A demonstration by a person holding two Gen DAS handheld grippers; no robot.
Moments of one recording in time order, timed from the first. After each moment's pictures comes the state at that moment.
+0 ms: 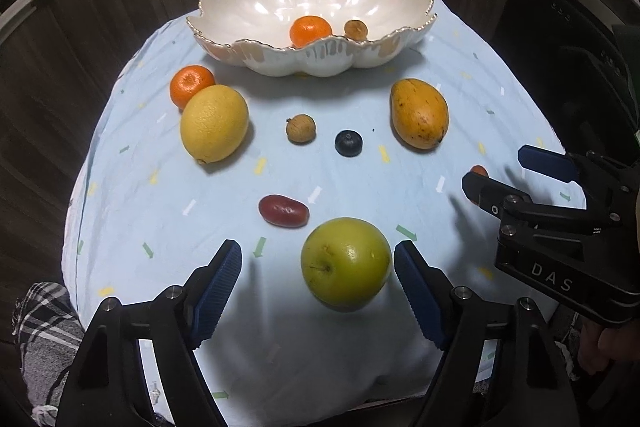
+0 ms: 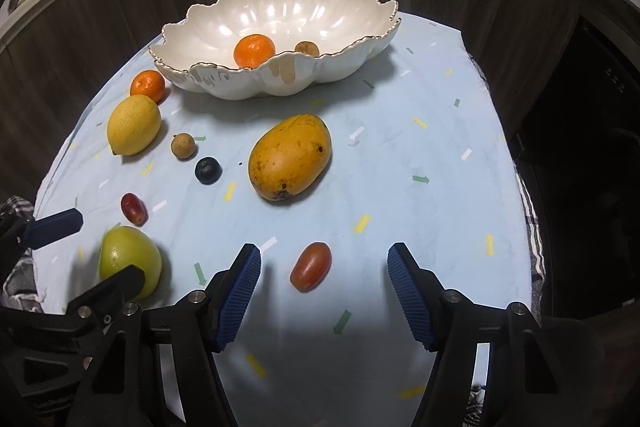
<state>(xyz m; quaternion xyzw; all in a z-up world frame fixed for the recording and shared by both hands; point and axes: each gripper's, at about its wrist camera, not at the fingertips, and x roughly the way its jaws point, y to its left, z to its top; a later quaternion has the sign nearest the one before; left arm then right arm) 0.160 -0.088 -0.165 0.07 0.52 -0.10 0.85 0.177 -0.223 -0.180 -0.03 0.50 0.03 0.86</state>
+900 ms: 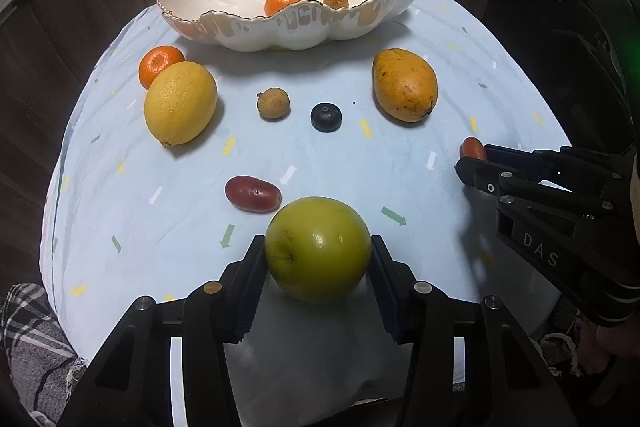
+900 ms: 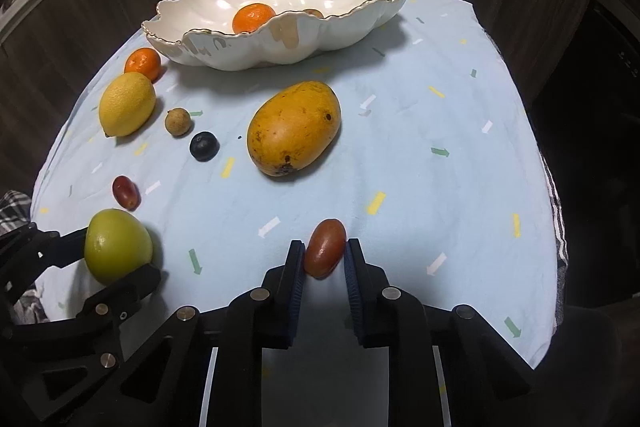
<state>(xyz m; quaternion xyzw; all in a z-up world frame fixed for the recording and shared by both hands) 0.161 -0.100 -0.184 0.08 0.54 -0.12 0.83 0.183 -0.224 -0.198 -0.02 0.53 0.04 0.84</state>
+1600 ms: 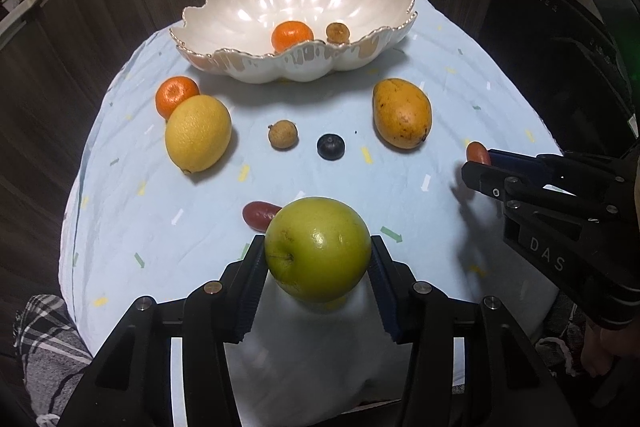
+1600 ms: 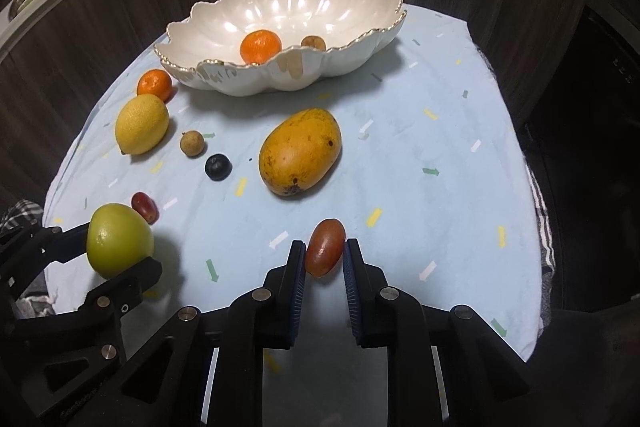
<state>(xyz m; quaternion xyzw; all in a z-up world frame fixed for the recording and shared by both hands) 0.159 -0.098 -0.162 0.09 0.51 -0.12 0.85 0.175 -0.223 -0.176 -0.01 0.51 0.04 0.86</state>
